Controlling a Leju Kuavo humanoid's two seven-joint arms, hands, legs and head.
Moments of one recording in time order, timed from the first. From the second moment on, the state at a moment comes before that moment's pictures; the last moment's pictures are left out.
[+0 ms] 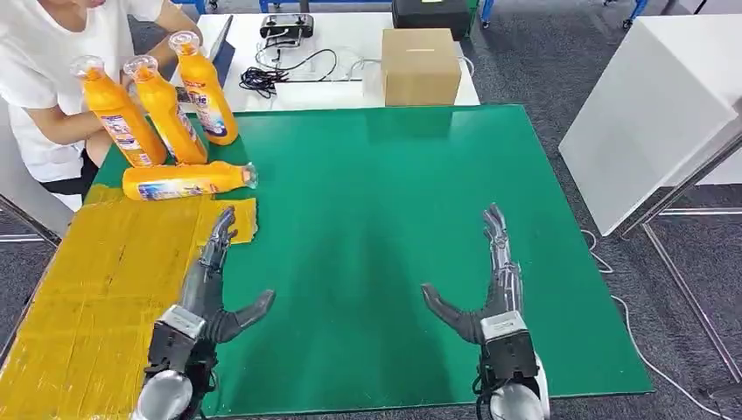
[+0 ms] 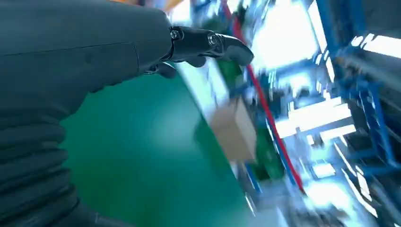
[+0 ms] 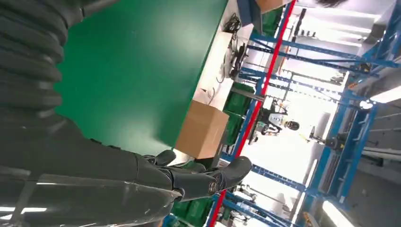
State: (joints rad) left arm 0.01 -0.02 -0.28 -1.62 -0.15 0.13 -0.43; right arm 0.12 0.05 0.23 -1.76 0.24 -0.23 -0.41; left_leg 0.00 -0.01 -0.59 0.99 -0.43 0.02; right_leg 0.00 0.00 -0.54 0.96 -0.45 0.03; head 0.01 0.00
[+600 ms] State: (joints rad) left arm 0.10 -0.02 -0.29 -1.68 0.06 -0.05 -0.39; right arm 0.17 0.05 0.21 -1.80 0.18 -0.19 -0.42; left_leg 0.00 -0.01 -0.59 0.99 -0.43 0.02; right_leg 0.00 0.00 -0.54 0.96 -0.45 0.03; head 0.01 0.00
